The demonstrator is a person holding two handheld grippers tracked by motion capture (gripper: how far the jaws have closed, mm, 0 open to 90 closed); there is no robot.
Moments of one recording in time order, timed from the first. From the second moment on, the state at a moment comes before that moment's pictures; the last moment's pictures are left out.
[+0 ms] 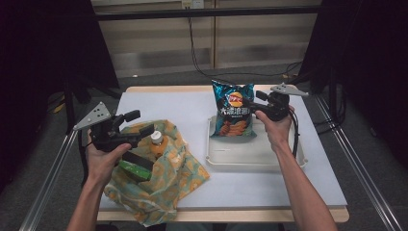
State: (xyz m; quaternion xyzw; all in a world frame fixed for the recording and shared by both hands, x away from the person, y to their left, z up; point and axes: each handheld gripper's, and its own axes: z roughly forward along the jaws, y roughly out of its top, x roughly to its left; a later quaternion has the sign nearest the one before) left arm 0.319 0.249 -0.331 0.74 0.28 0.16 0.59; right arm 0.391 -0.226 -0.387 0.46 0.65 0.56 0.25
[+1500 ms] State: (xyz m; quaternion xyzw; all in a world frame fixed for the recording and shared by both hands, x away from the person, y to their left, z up) left arm 0.294 0.296 -0.368 0.74 0.31 0.15 0.58; right arm 0.264 -0.048 -0.393 0.18 0.78 0.60 0.04
